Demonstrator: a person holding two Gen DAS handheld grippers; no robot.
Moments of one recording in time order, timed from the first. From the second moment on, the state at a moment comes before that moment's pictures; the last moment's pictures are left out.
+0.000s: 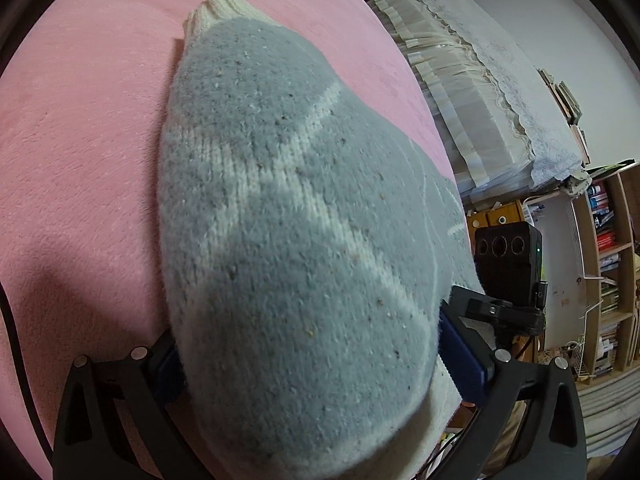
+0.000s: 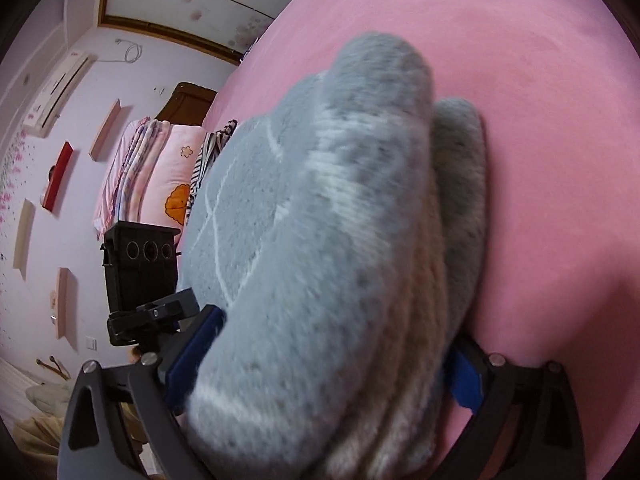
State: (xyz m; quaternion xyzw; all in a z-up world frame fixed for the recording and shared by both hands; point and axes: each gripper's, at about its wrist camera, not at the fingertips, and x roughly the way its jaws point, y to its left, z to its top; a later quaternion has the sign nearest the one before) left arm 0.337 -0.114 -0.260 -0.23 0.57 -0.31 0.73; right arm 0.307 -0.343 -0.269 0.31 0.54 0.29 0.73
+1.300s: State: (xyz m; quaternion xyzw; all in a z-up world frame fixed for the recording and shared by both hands) left arm 0.283 0.189 0.005 -0.12 0.48 -0.22 0.84; right arm 0.293 -0.072 -0.066 0.26 0.44 0.34 0.79
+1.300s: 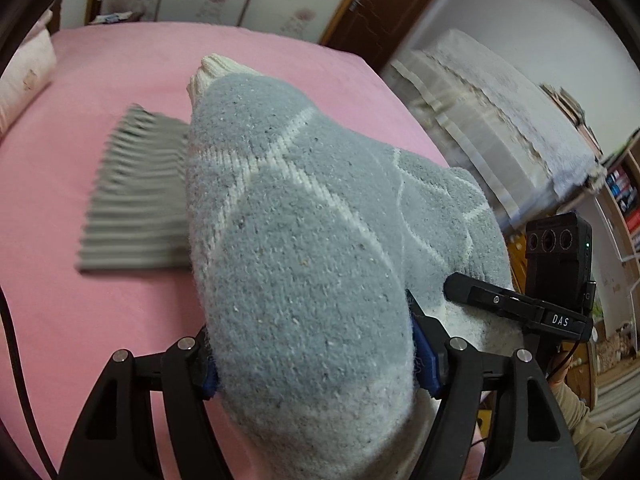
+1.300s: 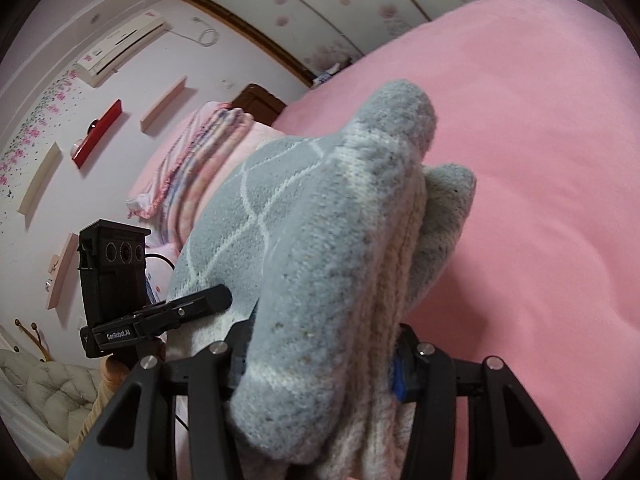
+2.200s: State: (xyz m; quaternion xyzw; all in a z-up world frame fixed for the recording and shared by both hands) left arm 0.527 0.377 -0.172 -0.18 0.50 -0.22 0.82; right arm 0.514 0.118 -0.206 0.30 0.46 0.29 0.79
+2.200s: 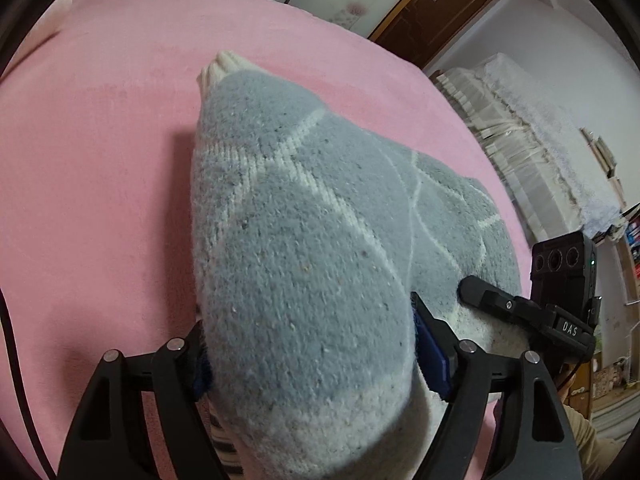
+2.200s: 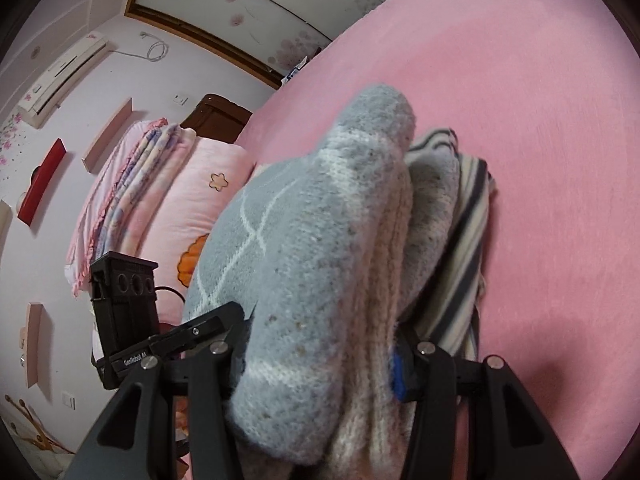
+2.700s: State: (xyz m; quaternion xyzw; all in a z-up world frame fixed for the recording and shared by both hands) left arm 0.525 0.367 -0.184 -0.16 0.49 -0.20 0.83; right arm 0.502 0.113 -0.220 0.24 0.44 0.27 0.82
